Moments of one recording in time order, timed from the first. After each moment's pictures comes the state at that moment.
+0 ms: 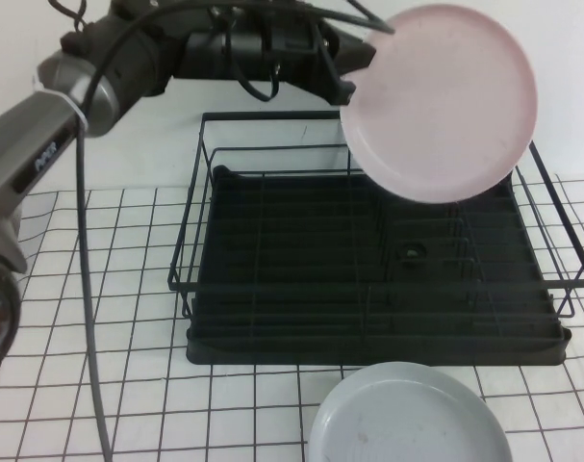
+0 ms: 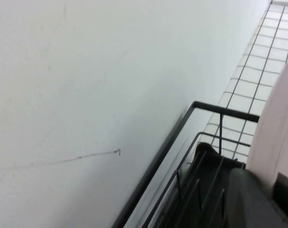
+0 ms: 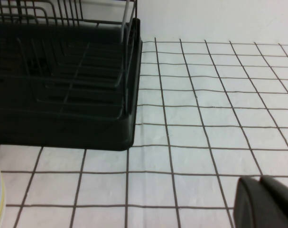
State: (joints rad) right arm -0.05 -0.02 0.02 0.10 0.41 -0.16; left arm -0.38 2.11 -2.04 -1.14 0.73 1.30
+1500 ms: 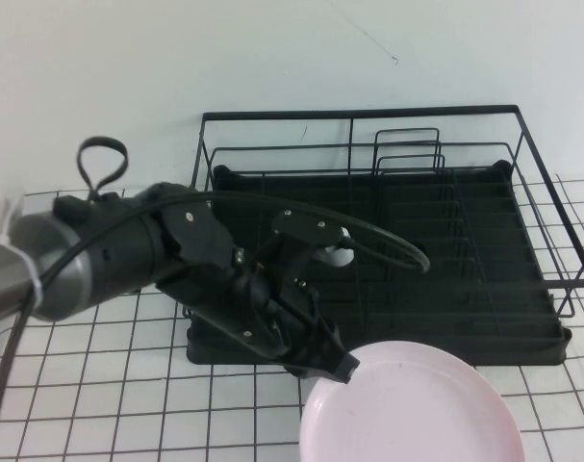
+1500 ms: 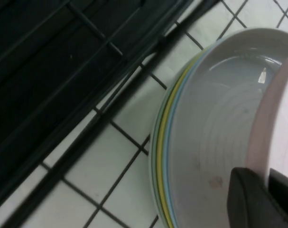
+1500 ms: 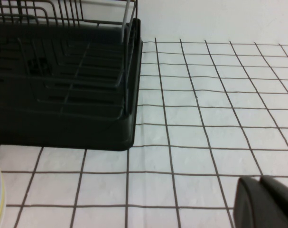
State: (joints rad) right arm -0.05 -0.02 0.02 0.10 0.41 -0.16; left arm -0.59 1.71 -1.15 -0.76 0.79 0.65
